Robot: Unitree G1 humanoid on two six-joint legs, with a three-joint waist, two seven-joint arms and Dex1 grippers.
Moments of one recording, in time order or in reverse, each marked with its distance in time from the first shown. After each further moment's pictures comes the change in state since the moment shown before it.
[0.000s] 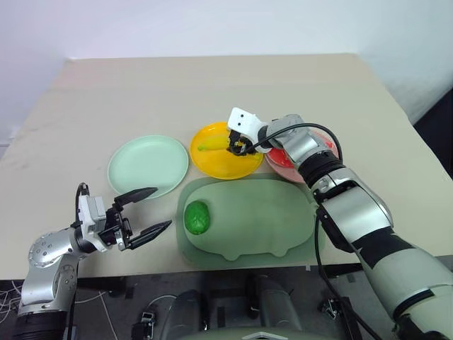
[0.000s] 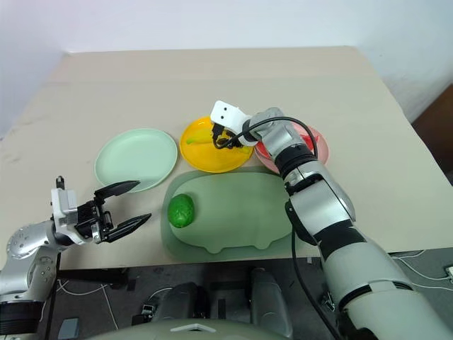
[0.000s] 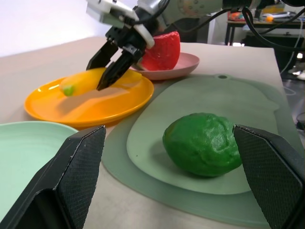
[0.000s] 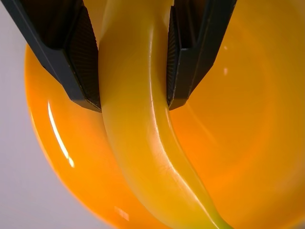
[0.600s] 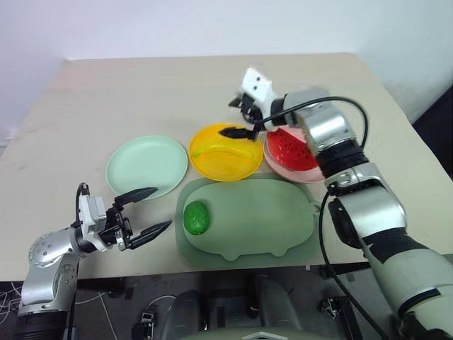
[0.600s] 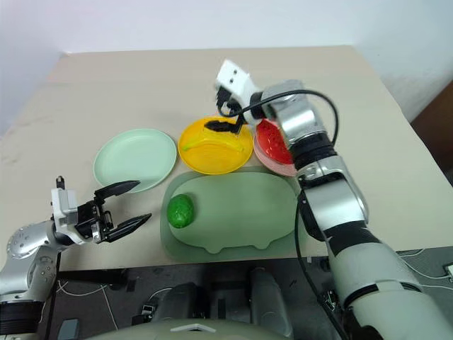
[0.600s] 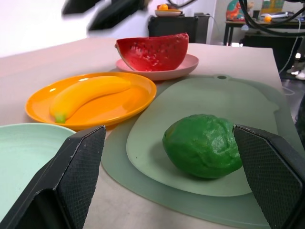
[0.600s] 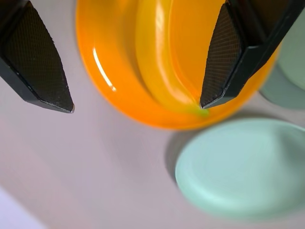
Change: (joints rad) left arm -0.011 0.000 -0.007 -0.007 0.000 0.007 -0.004; right arm 0.081 -0.157 -0.233 -0.530 0.248 0.301 0.287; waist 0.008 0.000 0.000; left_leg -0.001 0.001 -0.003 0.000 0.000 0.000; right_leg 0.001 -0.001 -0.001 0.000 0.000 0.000
